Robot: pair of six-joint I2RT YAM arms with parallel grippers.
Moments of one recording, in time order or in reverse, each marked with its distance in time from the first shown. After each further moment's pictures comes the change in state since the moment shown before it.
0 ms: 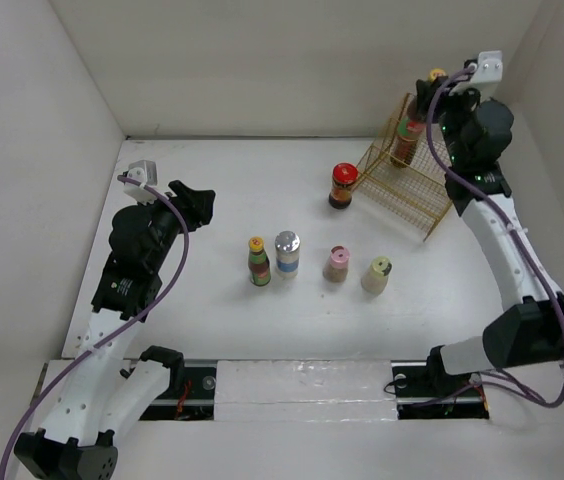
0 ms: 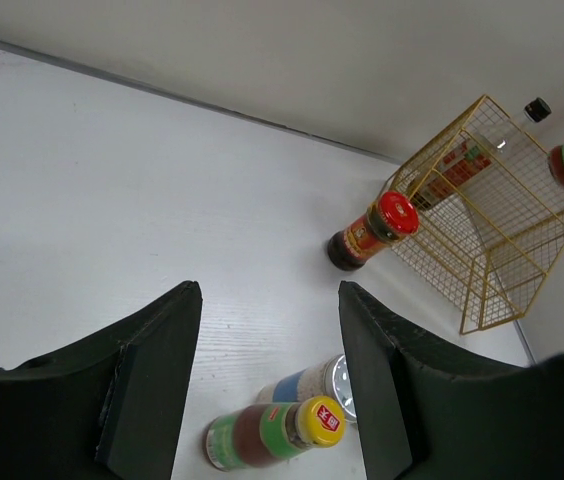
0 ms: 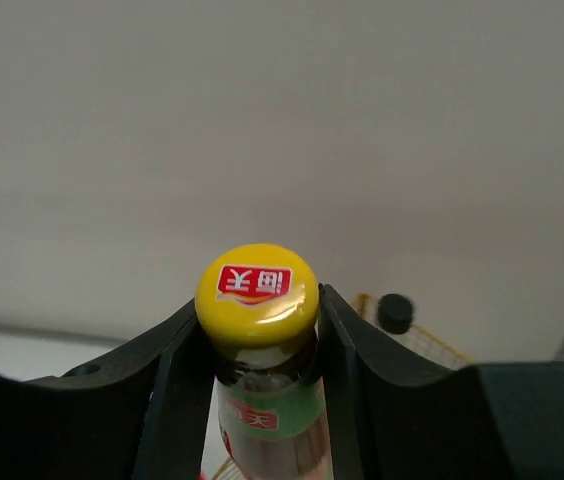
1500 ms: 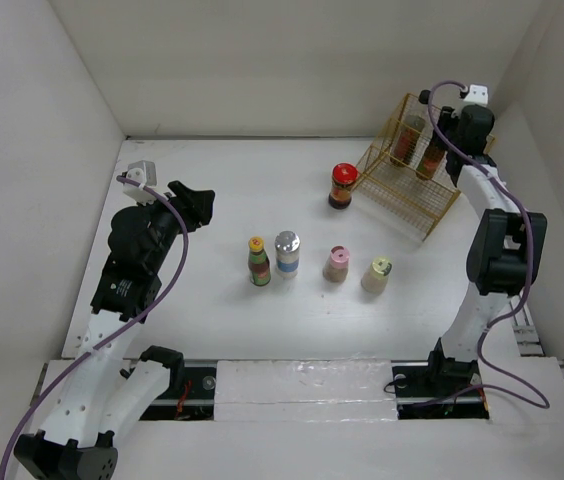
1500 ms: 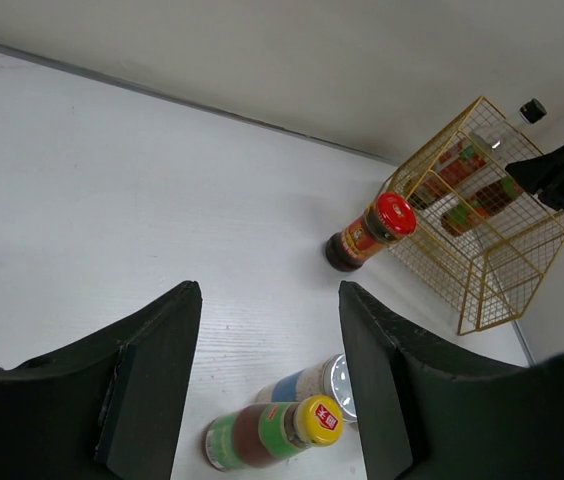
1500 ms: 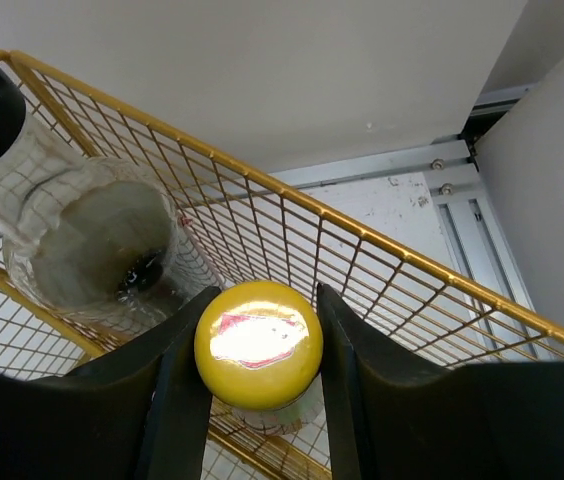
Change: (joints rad) left arm 0.000 -0.007 0.000 0.000 0.003 0.000; right arm -0.272 0.564 0.206 -0.166 0.068 0.008
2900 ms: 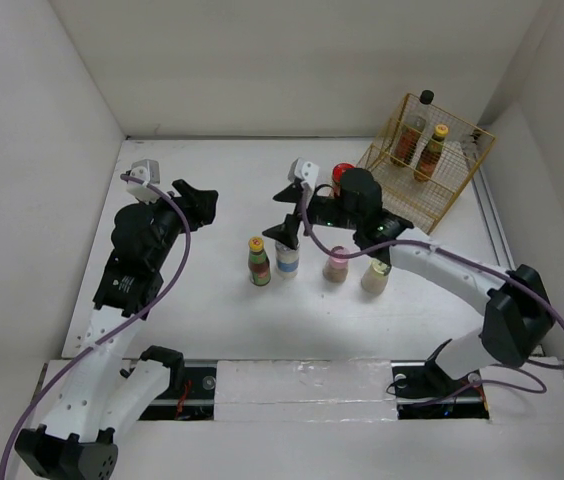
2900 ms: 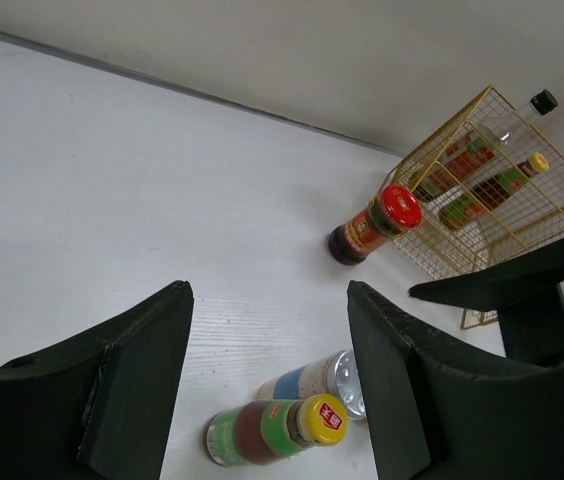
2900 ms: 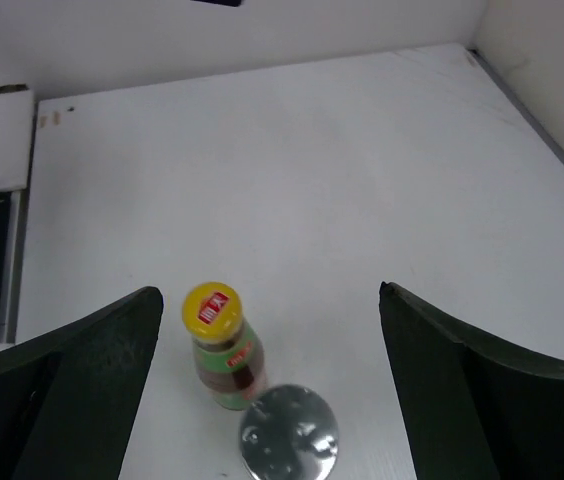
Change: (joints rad) left arm 0.000 0.019 0.000 0.000 0.007 0.000; right arm 0.809 -0.470 -0.457 0.115 -0.575 -0.172
